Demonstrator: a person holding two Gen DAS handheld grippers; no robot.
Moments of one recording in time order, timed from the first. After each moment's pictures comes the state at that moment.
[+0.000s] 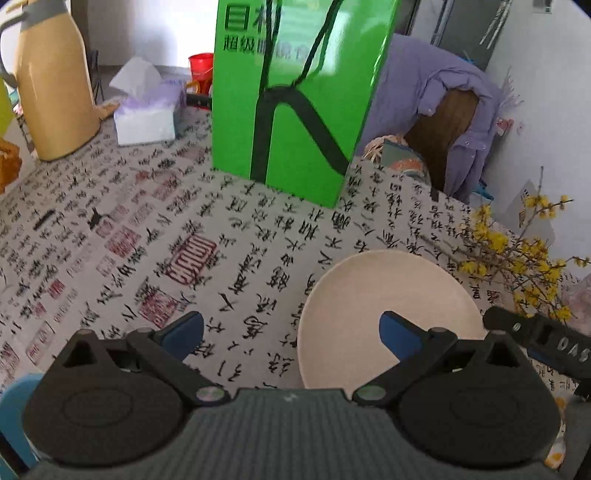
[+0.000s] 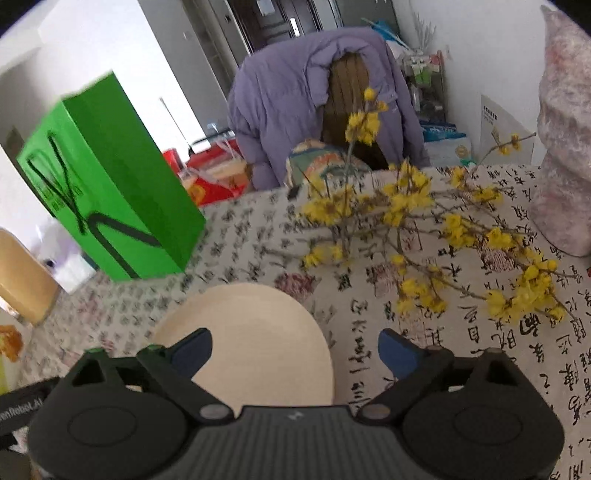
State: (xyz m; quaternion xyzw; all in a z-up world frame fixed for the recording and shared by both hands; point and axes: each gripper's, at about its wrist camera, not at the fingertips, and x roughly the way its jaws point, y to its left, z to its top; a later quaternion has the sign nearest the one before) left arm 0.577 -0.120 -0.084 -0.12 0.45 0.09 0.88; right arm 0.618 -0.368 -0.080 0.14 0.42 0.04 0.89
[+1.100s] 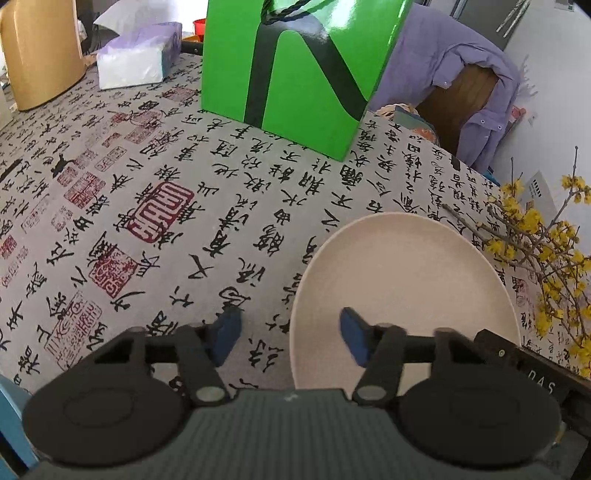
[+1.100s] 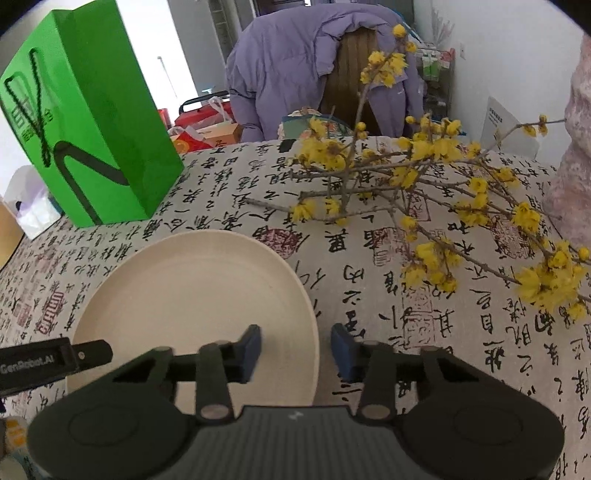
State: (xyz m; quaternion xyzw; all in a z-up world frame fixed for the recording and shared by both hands) left arm 0.599 -0.120 -0.139 -0.15 0.48 0.08 0.86; right arm 0.630 -0.348 -0.125 0.07 0.45 0.04 0.89
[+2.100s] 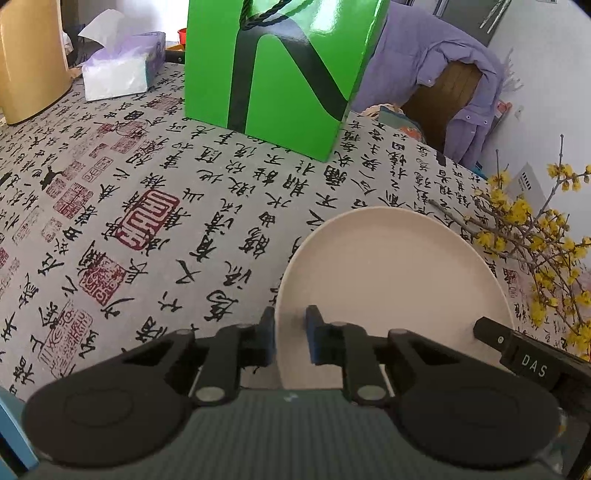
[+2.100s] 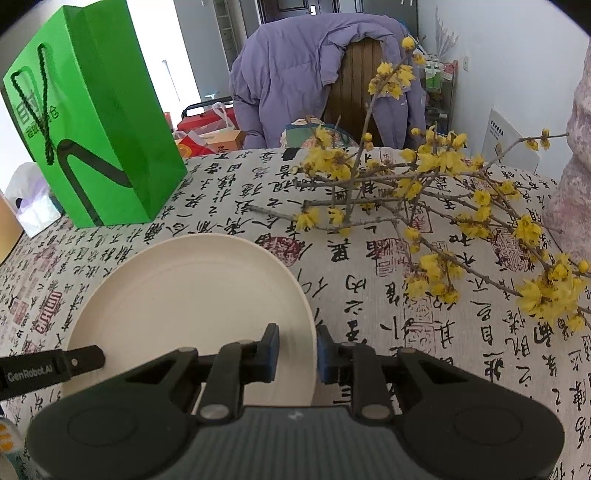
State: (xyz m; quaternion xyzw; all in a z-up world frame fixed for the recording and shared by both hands) left arm 0.597 -0.126 -0.139 -0.14 0.48 0.06 0.87; right arm 0.631 -0.346 -0.124 0.06 0.44 0.04 0.89
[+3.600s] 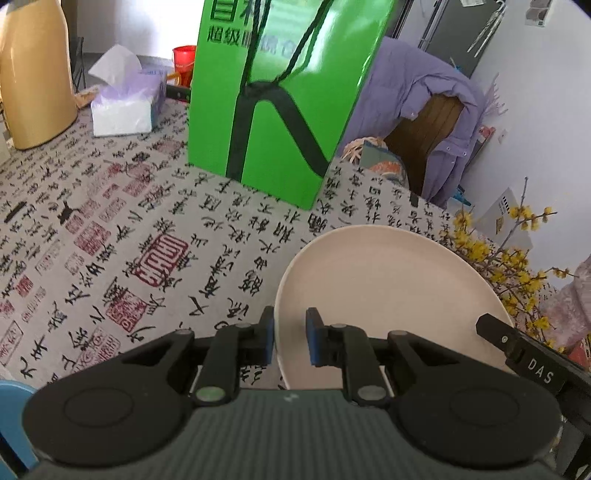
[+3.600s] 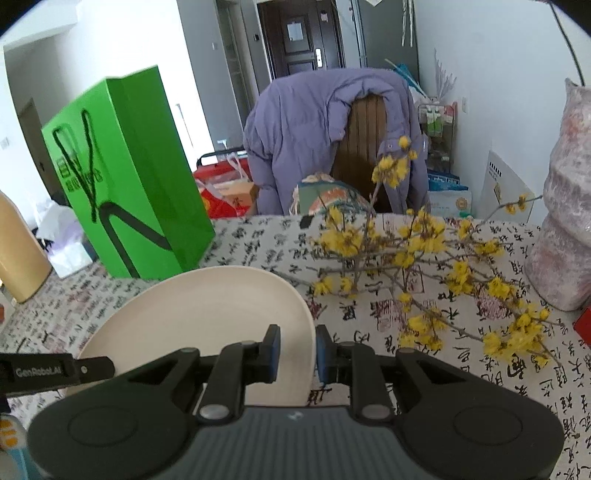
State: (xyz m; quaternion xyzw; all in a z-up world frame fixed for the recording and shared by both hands) left arm 0.583 -0.116 -0.083 -0.15 0.44 0.05 0.88; right arm 0.603 -0.346 -0.063 0.07 0.37 0.05 0.93
